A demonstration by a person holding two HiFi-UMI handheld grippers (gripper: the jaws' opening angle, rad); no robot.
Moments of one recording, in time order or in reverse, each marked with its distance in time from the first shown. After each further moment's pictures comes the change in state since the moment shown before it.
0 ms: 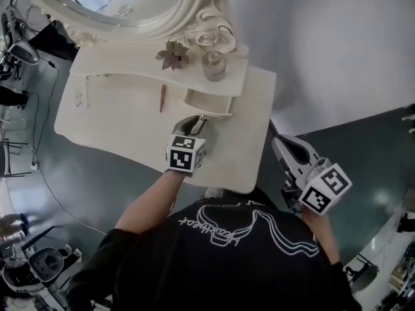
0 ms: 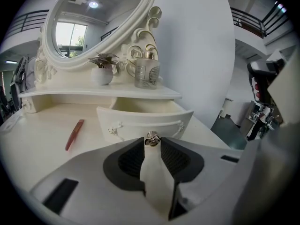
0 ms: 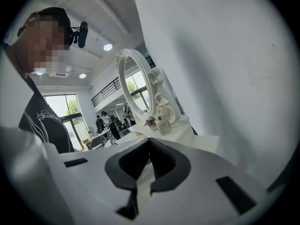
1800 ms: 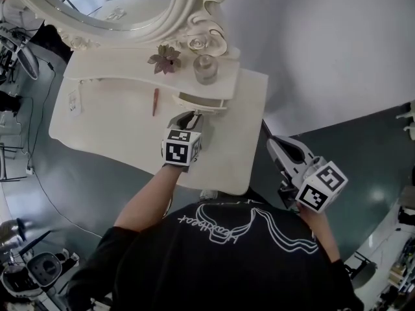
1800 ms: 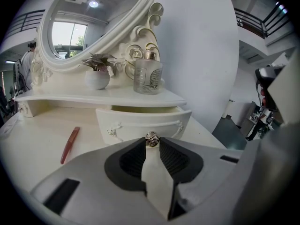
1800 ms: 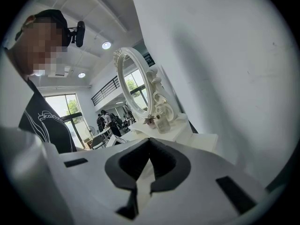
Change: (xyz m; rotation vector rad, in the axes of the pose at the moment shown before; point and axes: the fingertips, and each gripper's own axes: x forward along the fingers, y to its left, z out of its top) left arm 0.015 0.003 0.023 -0.004 -0.005 0.004; right arm -0.003 -0.008 0.000 0.012 0.033 0.007
